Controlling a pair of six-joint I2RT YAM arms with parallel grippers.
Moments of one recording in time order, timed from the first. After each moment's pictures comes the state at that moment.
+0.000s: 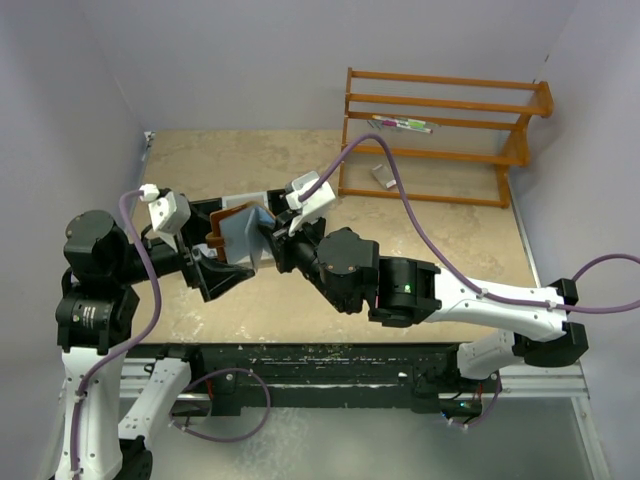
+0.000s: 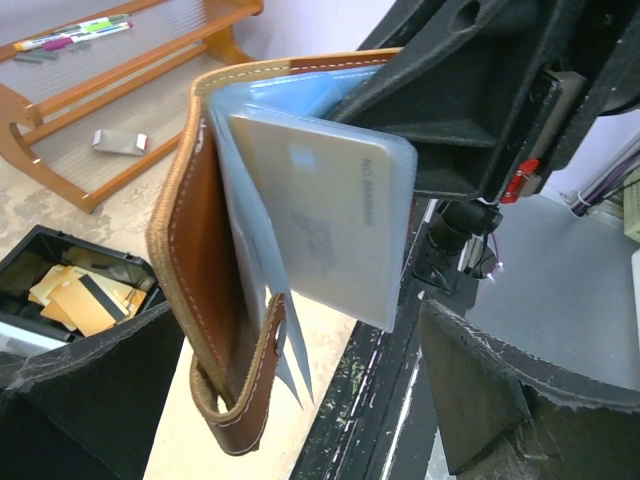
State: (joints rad) left arm -0.06 0.69 1.22 -0.67 1.09 -0.07; right arm 1.45 1.41 1.60 -0.24 0.77 0.20
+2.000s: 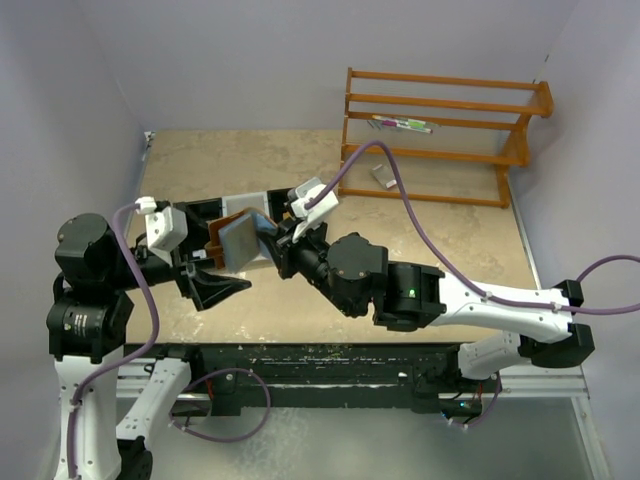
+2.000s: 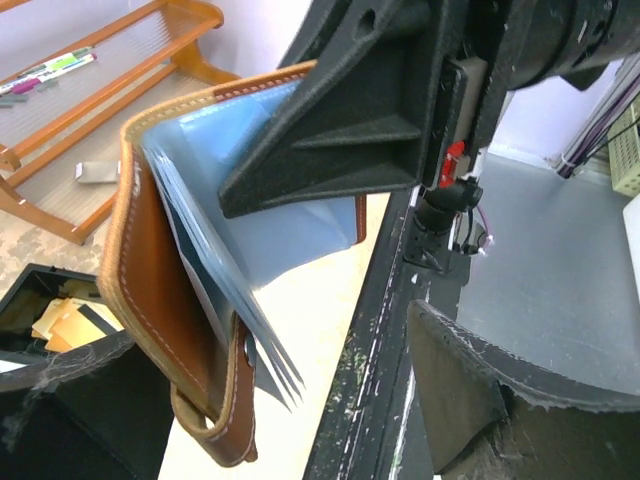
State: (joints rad) left arm -0.06 0.70 1.28 -0.73 1.19 0.03; right arm 1.45 1.38 1.53 -0.17 0.71 0.18
